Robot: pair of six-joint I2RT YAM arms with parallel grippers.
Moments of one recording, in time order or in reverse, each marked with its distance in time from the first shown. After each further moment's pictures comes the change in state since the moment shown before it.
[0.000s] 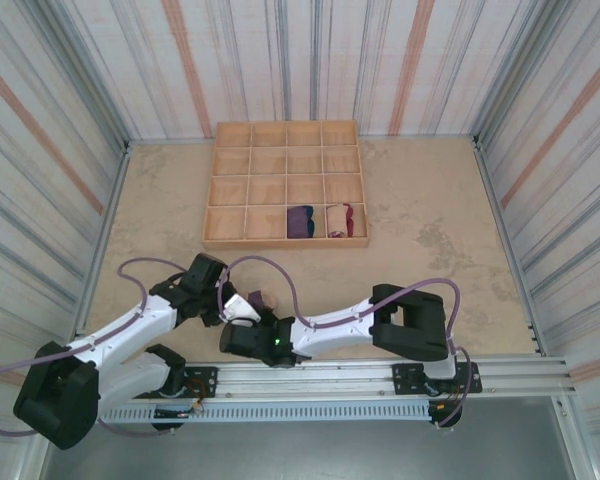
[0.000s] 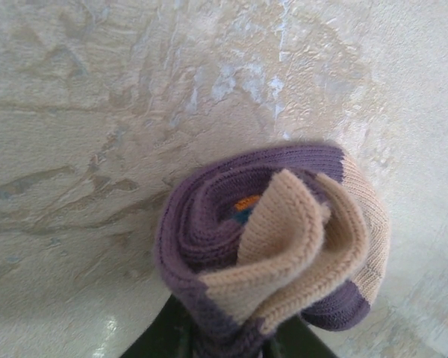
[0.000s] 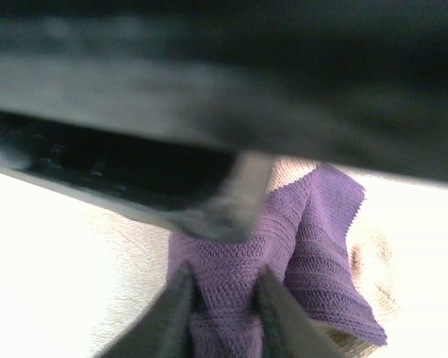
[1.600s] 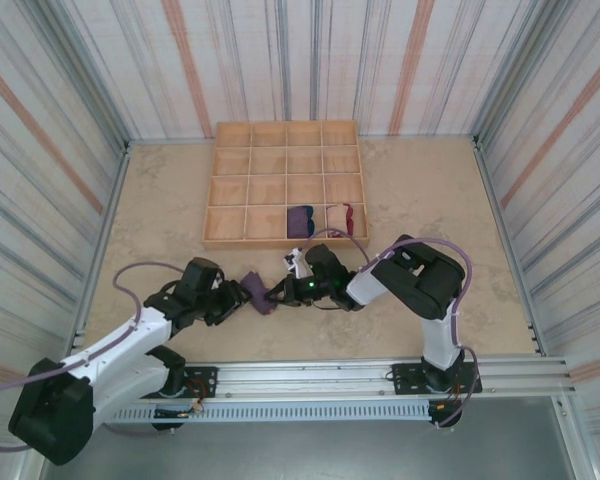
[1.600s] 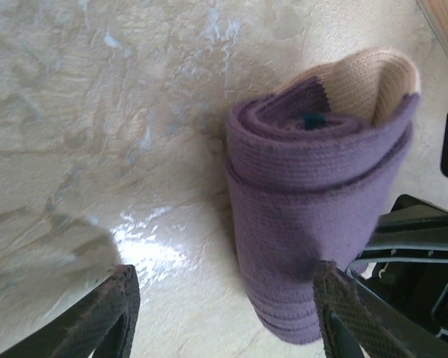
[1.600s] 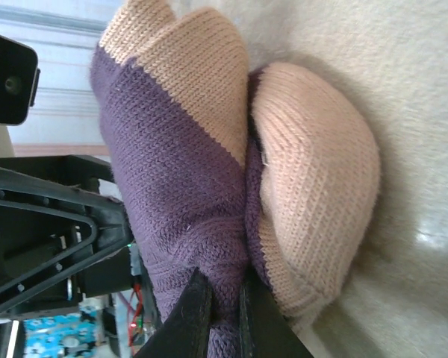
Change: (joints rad) left arm 0.015 -0.079 -0.086 0.169 0.003 -0.019; right arm -0.621 0.014 -0.491 0.953 -1.255 0.606
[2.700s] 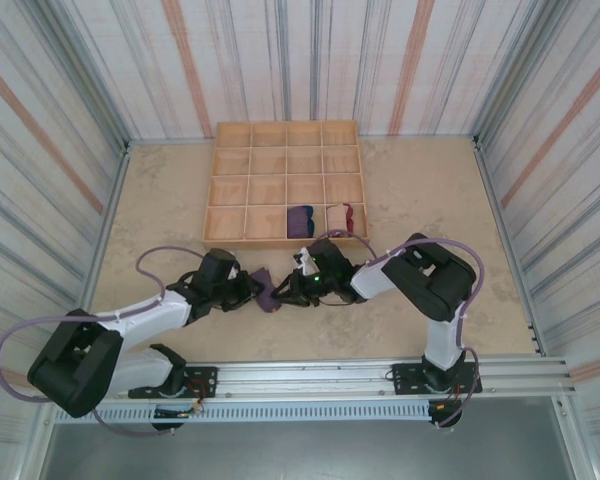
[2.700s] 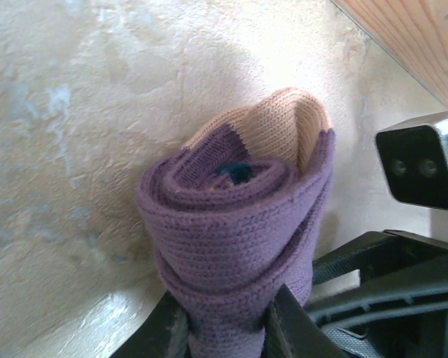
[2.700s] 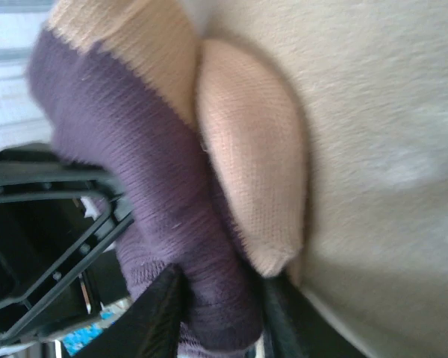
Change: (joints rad) left arm -0.054 0.273 0.044 0.311 0.008 0.081; right arm -0.040 -0.089 0.047 -0.307 -0.013 0.053
